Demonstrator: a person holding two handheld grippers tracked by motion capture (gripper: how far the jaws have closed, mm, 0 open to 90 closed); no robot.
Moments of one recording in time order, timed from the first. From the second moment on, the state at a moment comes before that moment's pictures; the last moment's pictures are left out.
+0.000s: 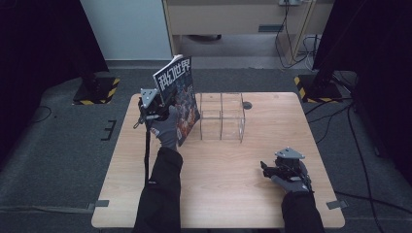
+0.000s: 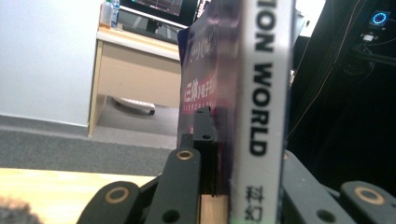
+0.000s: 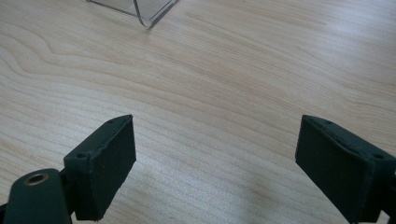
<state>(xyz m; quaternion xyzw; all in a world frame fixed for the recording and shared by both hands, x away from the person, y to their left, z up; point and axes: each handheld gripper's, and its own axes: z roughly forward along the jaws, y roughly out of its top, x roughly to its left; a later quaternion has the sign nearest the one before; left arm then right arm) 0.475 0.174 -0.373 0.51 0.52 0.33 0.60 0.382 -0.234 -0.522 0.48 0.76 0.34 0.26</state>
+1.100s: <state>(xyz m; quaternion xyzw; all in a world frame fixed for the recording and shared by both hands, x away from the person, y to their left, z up) 0.488 0.176 -0.395 0.48 0.53 0.34 0.61 0.383 -0.235 -0.524 0.48 0.76 0.34 0.27</state>
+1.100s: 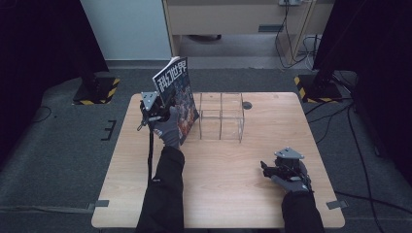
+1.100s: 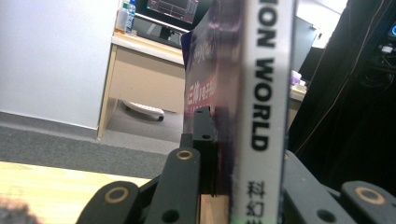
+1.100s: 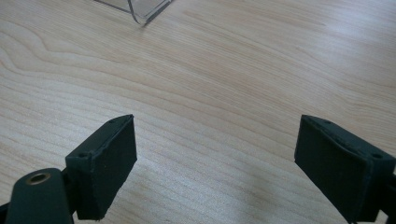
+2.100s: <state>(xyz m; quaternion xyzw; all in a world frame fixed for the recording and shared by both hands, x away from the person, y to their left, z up) 0.479 0.164 -0.427 0.51 0.53 0.33 0.59 0.383 -0.233 -0.523 0.48 0.76 0.34 0.27</state>
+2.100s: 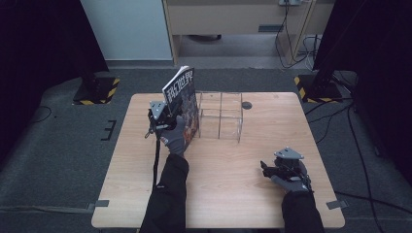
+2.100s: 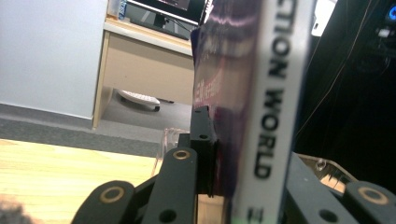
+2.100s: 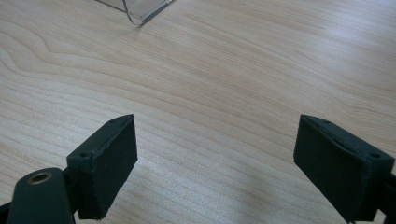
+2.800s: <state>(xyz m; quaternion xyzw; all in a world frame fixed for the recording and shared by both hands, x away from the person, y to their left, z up) 0.453 0.186 -0.437 0.54 0.52 0.33 0.58 0.382 -0.233 -0.523 0.48 0.76 0.34 0.28</state>
